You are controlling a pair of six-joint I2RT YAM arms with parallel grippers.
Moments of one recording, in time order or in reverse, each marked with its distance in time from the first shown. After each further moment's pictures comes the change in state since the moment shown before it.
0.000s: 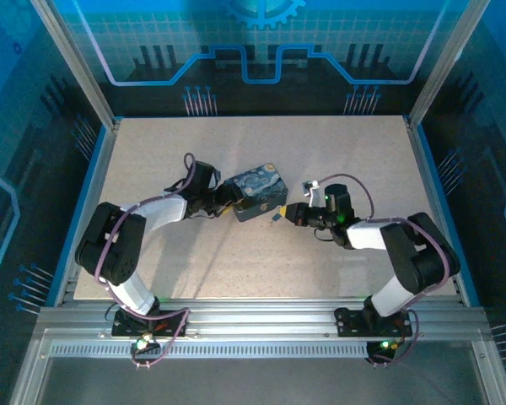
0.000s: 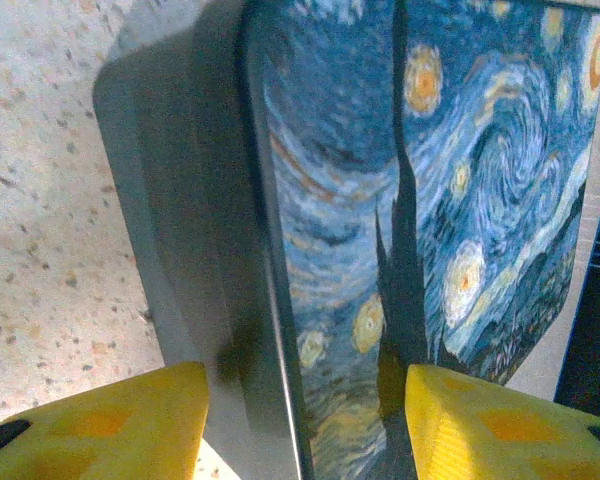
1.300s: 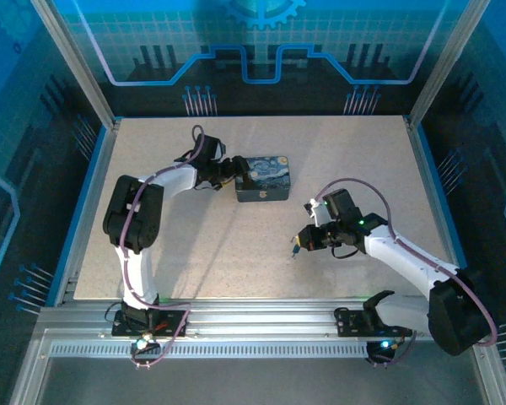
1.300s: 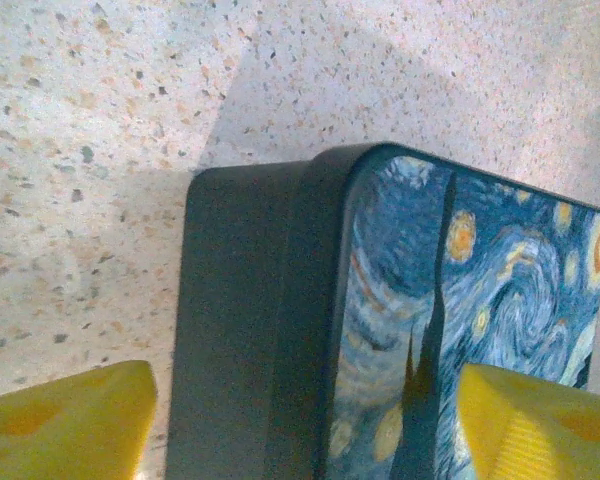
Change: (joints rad) left arm 0.062 0.288 0.390 -0.103 -0.026 0.146; right arm 0.102 -0.389 0.148 -1.052 0.206 -0.315
